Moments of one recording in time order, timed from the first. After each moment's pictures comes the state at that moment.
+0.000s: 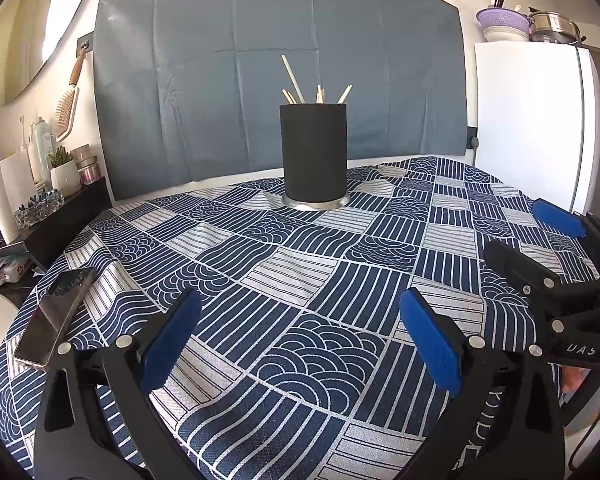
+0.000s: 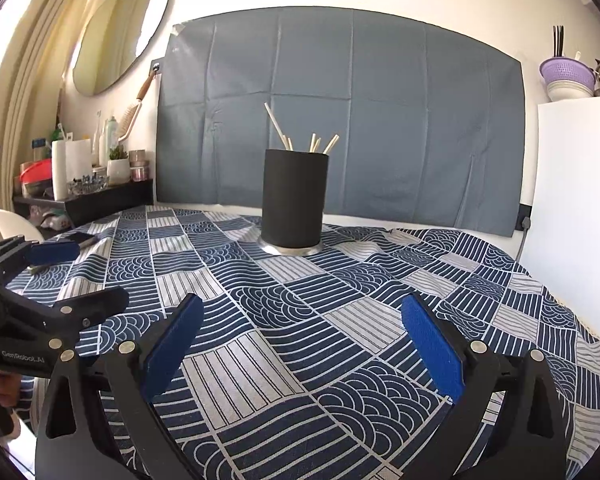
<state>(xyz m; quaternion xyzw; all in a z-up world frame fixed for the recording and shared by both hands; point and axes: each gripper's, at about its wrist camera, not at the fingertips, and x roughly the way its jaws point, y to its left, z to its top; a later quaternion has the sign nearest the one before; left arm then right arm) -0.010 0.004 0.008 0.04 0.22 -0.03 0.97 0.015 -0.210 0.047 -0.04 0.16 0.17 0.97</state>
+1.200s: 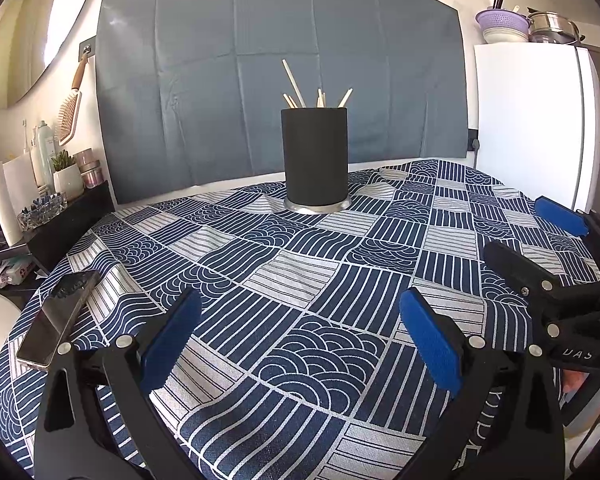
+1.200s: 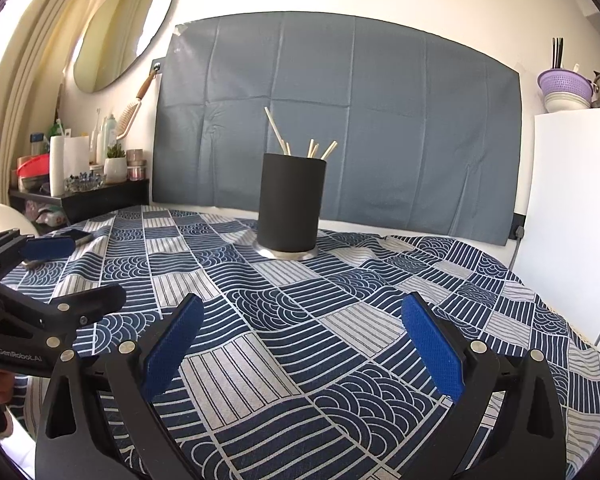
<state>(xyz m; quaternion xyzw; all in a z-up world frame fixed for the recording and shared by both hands) -0.013 0.002 0.009 0.04 0.21 -0.03 0.98 0.012 -0.207 0.047 -0.06 0.15 0.15 0.98</state>
